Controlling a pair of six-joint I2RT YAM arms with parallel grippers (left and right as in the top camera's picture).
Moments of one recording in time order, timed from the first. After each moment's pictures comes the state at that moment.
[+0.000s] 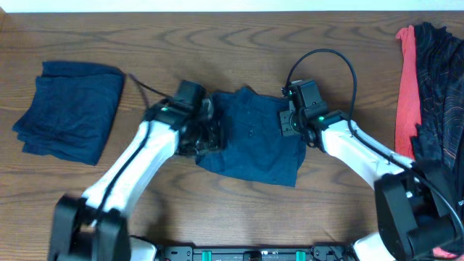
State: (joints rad) left arm -0.34 1.52 1.05 -0.79 0.32 -0.46; right arm 0.39 1.69 0.96 -0.30 0.02 0.19
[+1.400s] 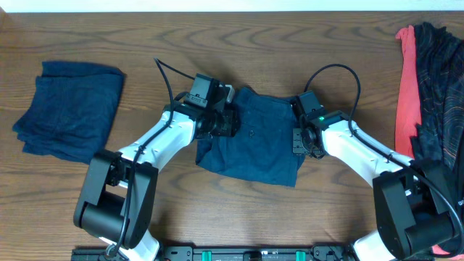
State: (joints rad) left arm -0.38 1.78 1.06 -0.40 0.36 -0.26; right arm 0.38 1.72 0.95 -0.65 0.16 0.44
